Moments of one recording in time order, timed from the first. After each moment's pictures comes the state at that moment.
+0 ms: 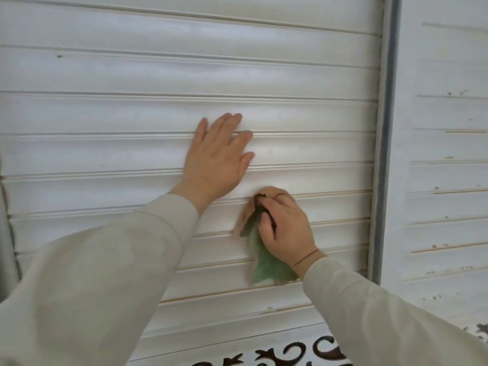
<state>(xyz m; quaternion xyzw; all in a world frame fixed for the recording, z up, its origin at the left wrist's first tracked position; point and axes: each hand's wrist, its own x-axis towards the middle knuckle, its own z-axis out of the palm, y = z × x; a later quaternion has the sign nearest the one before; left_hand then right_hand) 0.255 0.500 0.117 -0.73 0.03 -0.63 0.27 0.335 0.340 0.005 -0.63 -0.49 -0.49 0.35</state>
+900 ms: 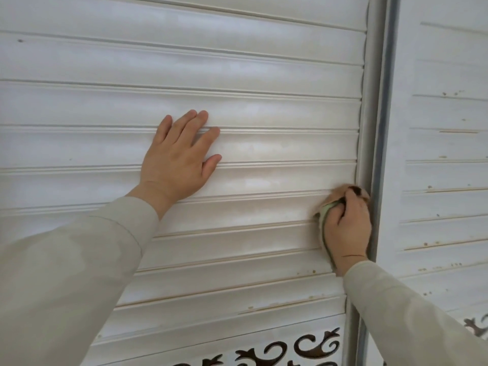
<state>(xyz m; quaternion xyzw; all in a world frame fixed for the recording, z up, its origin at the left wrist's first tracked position) 0.230 0.549 0.110 -0.71 0.00 -0.65 0.29 0.402 0.264 -0.013 -0.73 -0.19 -0.48 0.46</state>
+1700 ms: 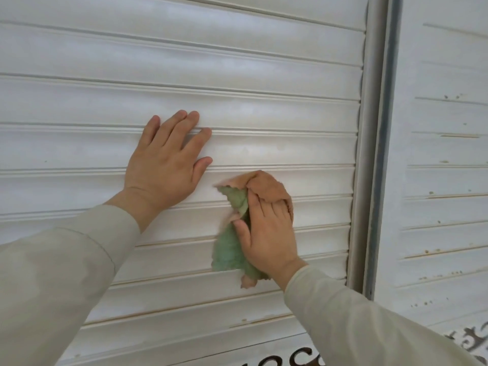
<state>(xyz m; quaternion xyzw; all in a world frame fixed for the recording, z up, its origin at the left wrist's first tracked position) 0.230 0.552 0.106 -0.71 0.00 -0.64 0.30 0.340 0.364 -0.004 -0.70 -0.43 -0.50 0.26</state>
